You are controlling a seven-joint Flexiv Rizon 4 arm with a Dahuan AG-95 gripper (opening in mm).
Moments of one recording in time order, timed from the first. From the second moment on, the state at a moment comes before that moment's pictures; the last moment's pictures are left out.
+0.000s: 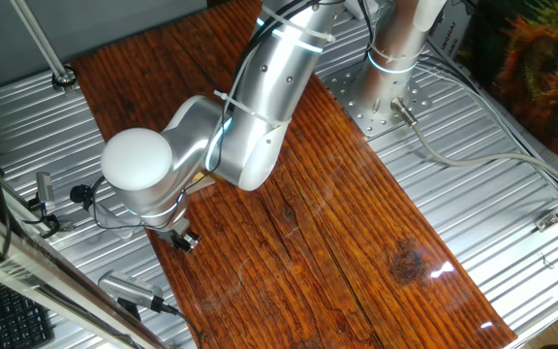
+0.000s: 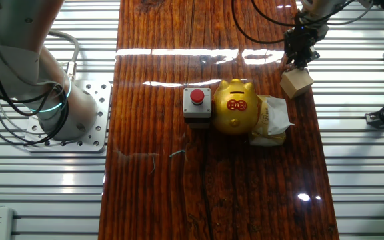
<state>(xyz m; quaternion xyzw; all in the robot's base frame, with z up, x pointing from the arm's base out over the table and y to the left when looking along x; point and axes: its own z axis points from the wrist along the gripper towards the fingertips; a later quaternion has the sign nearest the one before) 0.657 0.159 0.023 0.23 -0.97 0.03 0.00</state>
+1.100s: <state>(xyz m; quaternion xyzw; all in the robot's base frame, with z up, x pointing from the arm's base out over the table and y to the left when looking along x) 0.657 0.160 0.021 0.23 -0.97 0.06 0.01</state>
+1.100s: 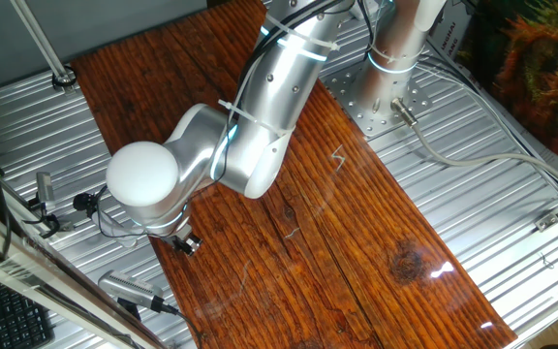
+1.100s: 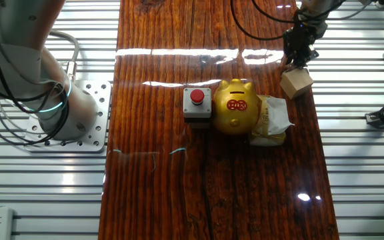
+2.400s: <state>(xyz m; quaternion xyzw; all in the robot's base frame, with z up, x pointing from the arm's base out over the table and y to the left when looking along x) 0.656 0.160 0.020 0.23 -0.97 0.07 0.02</state>
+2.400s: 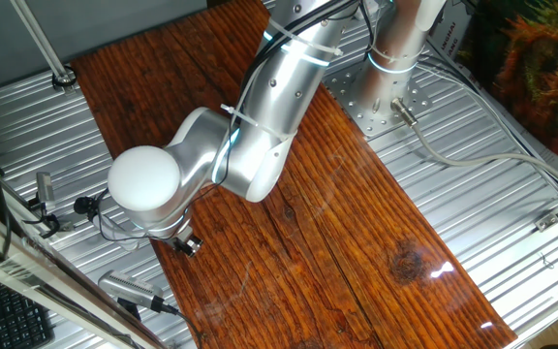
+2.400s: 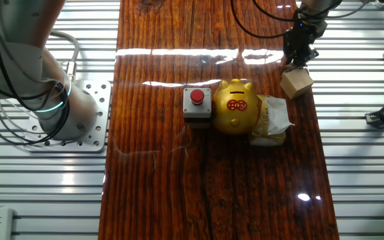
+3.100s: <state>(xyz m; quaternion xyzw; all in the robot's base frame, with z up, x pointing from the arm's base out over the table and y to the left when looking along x) 0.657 0.160 0.019 0.24 -0.97 0.07 0.02</state>
